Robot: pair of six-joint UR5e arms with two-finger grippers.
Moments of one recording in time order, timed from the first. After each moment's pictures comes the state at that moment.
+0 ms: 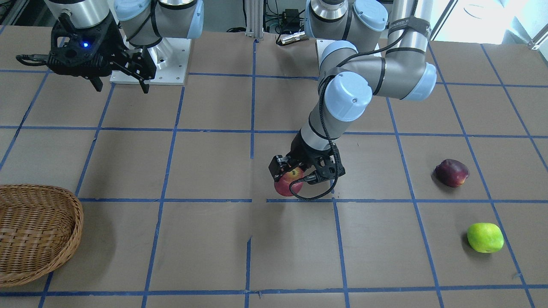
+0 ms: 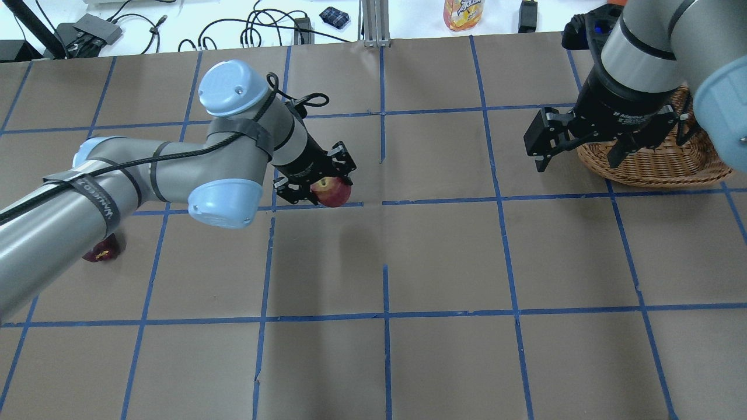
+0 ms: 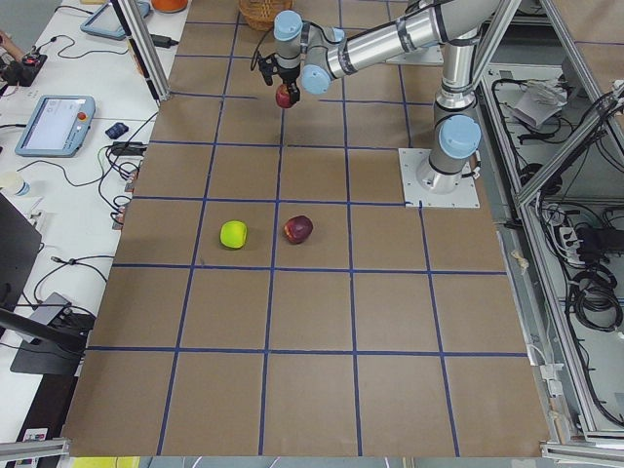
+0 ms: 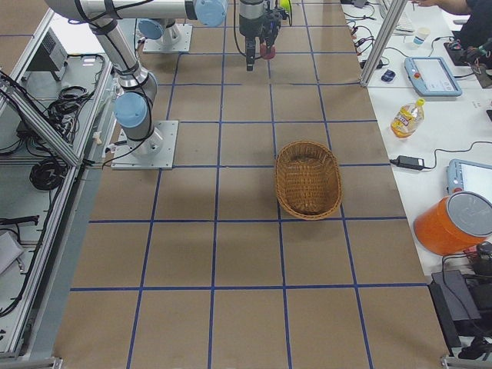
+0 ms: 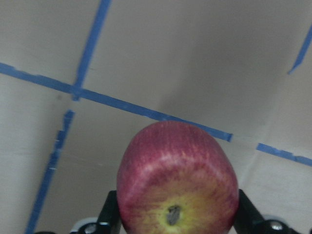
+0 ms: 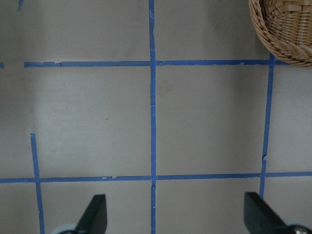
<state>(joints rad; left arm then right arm) -1.75 -1.87 -1.86 -0.84 1.31 -0.62 1.55 -1.69 1.68 -1.55 -1.60 -0.02</state>
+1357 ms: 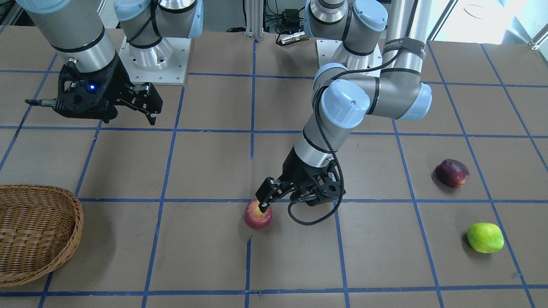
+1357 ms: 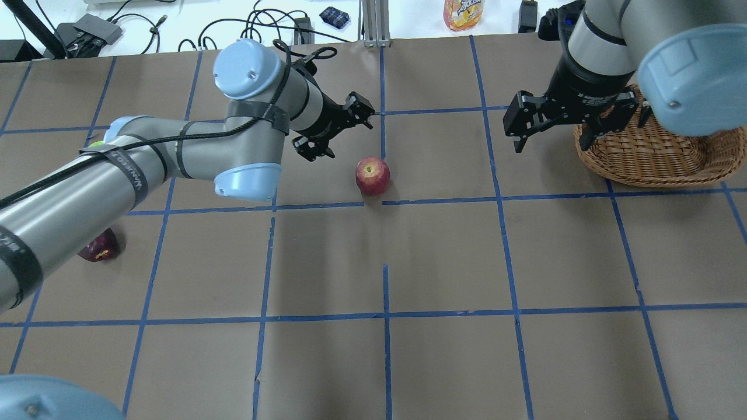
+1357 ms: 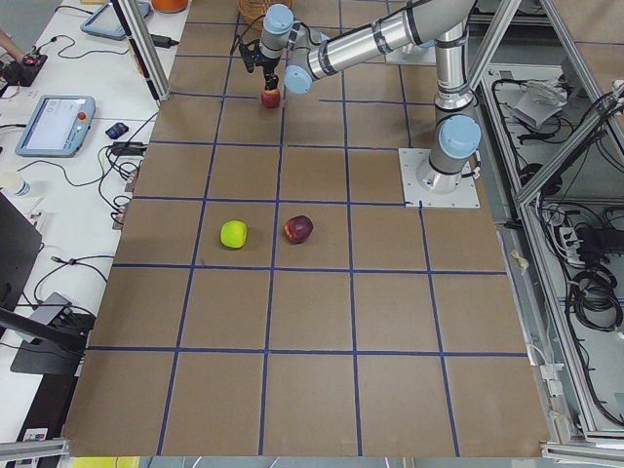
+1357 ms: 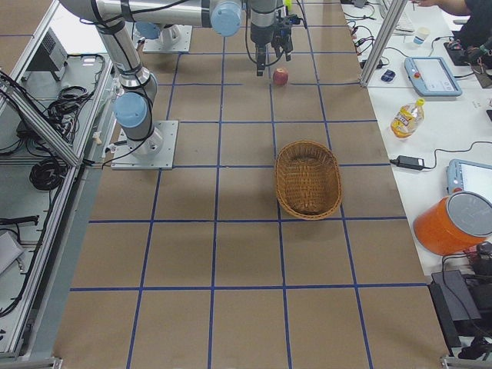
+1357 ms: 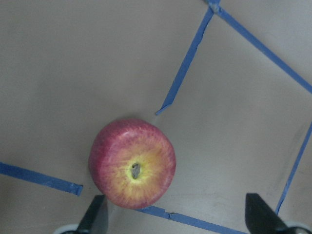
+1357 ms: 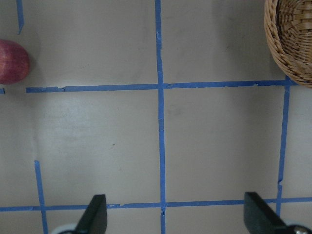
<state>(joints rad) -1.70 -1.92 -1.77 -0.69 1.29 -0.59 1.59 -1.52 1.62 -1.65 -1.57 0.06</state>
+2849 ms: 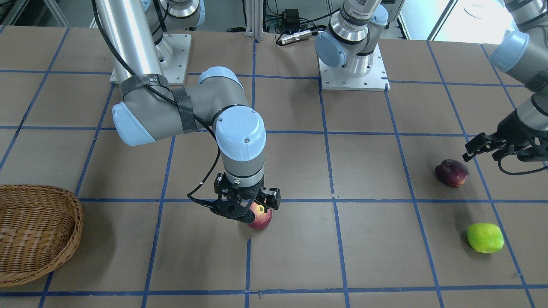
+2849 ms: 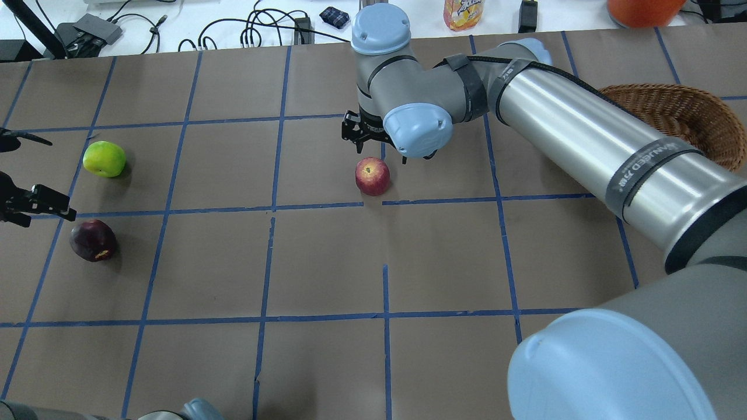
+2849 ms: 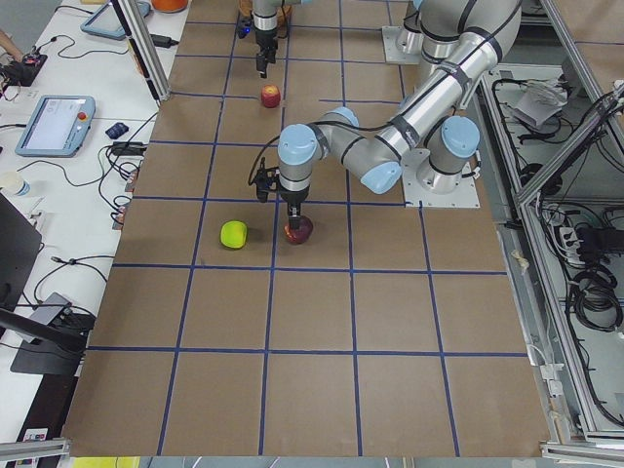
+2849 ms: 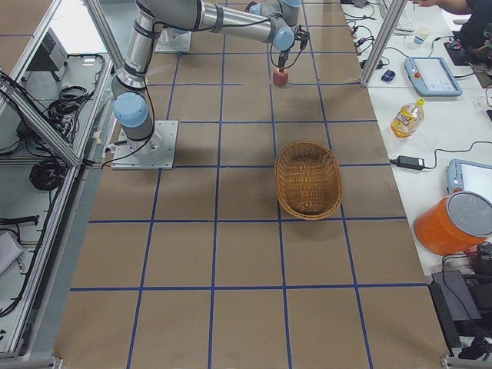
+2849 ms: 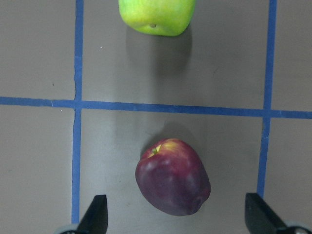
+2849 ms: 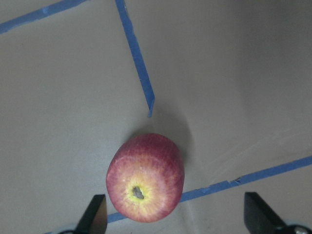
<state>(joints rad) -0.82 -1.76 -1.91 -1.07 1.51 0.65 1.93 -1.00 1.42 -2.02 -1.56 0.66</state>
